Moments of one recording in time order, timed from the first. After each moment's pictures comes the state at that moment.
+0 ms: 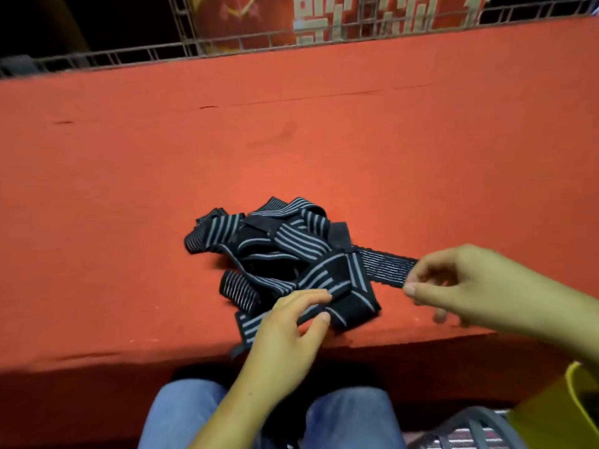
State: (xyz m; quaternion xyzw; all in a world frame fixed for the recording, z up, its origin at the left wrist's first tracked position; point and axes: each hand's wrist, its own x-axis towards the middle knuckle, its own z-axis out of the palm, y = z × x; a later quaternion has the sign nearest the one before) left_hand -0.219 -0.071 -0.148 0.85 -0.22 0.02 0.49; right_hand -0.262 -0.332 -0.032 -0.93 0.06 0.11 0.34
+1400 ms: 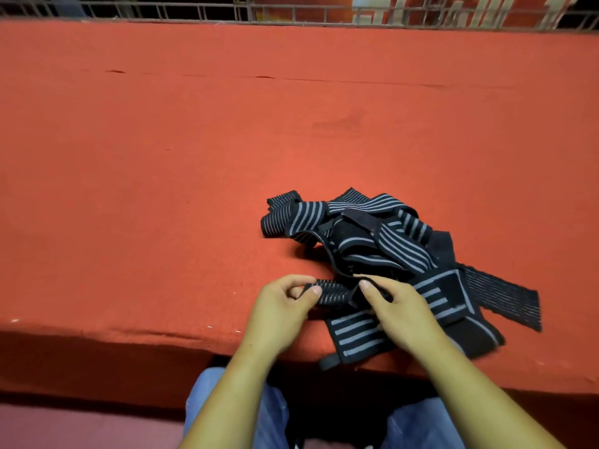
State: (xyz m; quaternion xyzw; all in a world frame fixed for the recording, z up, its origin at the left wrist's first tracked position) left_hand -0.117 0.074 -0.190 0.78 0.02 -0.05 0.63; right_hand -0.136 -0.135 -0.185 -0.87 0.10 0.00 0.49
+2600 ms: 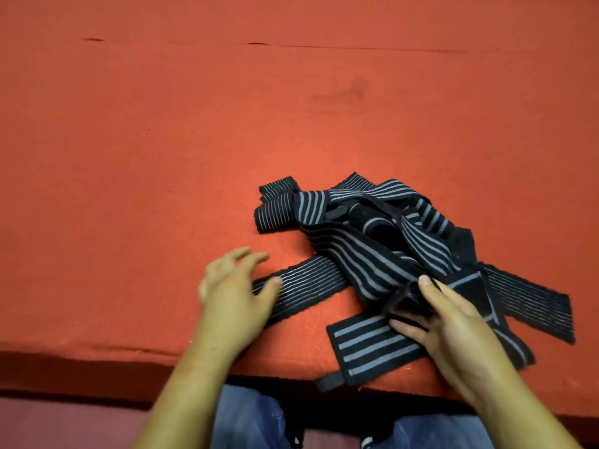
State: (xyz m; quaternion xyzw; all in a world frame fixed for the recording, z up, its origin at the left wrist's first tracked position) left_hand -0.081 0.117 -0.188 0.96 0.03 0.04 0.28; right_hand -0.141 -0.163 -0.183 -0.59 0.24 0.02 0.77
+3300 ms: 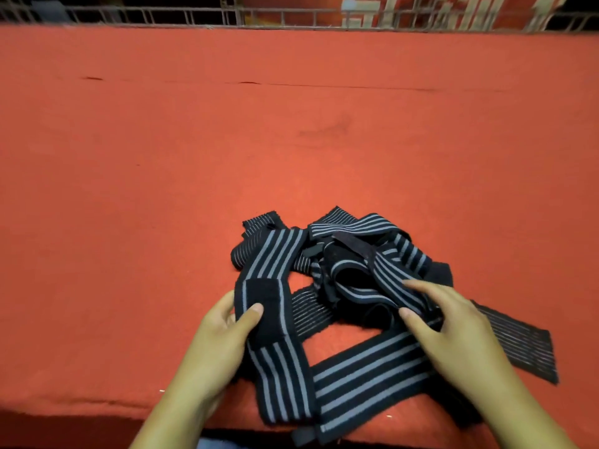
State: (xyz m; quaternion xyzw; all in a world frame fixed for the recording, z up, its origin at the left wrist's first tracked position) left_hand -0.083 0.092 -0.178 0.68 0.09 -0.09 0.72; right_hand -0.114 -0.215 -0.169 -0.94 0.07 -0.12 0.32
